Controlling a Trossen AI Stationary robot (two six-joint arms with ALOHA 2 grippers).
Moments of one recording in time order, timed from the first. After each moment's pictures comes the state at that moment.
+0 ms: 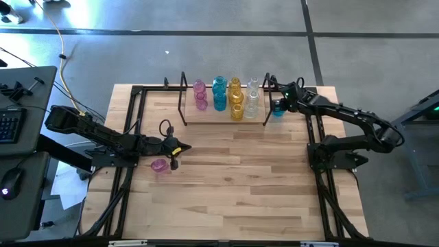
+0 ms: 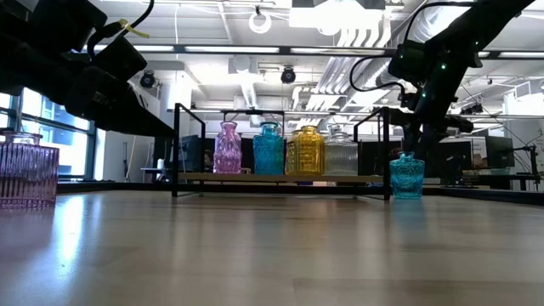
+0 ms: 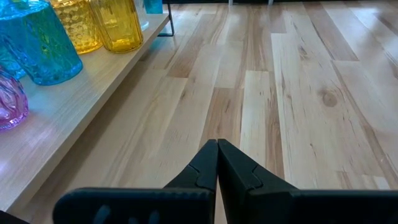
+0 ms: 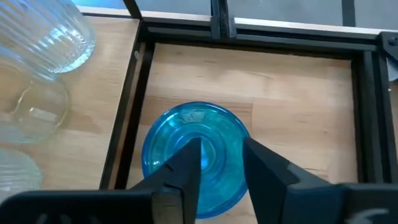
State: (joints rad) left arm -0.17 1.08 0.15 0.52 -0.37 -0.08; right arm -0.77 1.18 0.67 -0.50 0.30 0.59
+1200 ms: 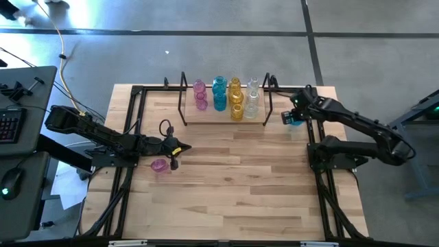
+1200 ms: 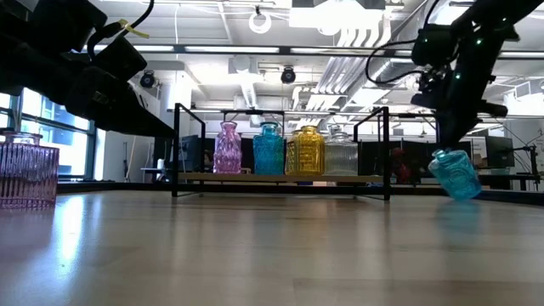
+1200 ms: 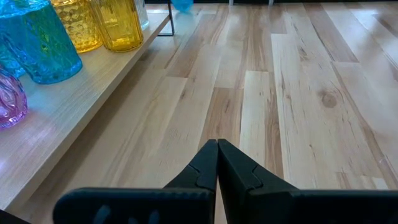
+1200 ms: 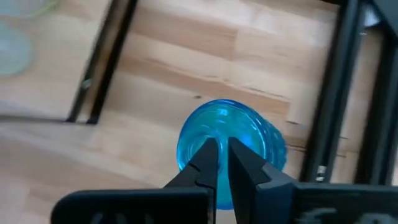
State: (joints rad) left arm -0.17 1.08 0.15 0.52 -0.36 -0.09; right arm -0.73 0.96 0.67 -0.85 0.22 0.50
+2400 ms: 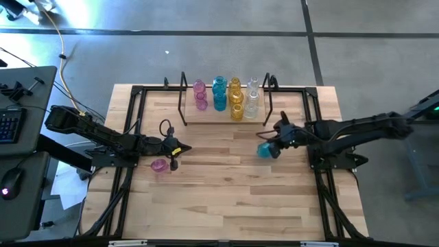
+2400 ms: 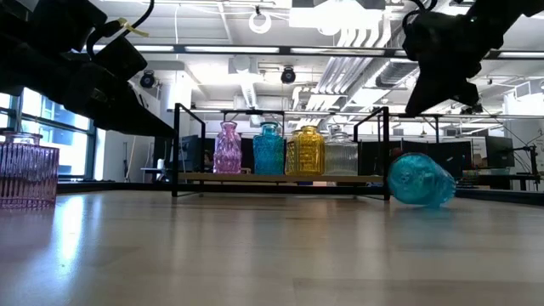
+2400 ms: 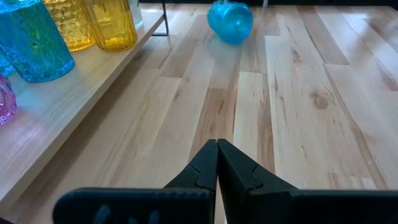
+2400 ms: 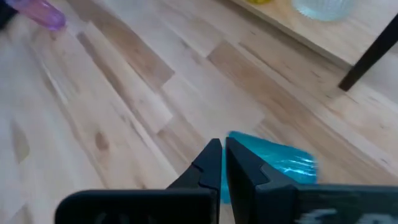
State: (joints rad) left arm -0.17 1.08 0.15 0.52 -0.34 -0.10; right arm 0.06 0.94 0.67 -0.59 0.23 0.80
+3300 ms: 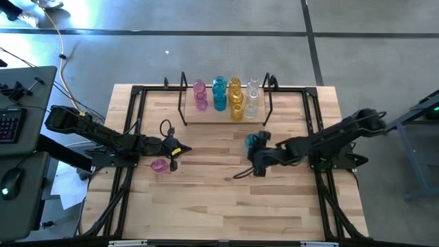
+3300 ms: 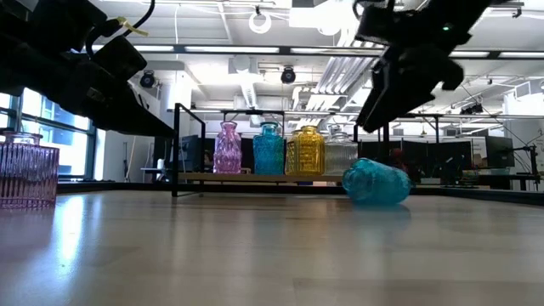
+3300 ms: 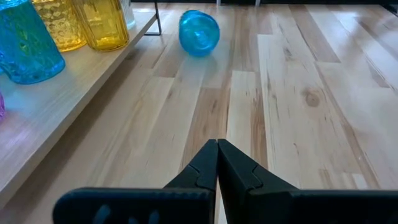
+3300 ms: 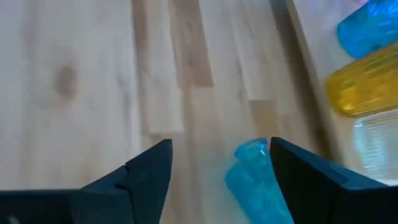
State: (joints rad) left arm -0.17 1.08 0.15 0.53 -0.32 -0.09; right arm 0.28 1.42 0.86 -0.43 0.48 0.19
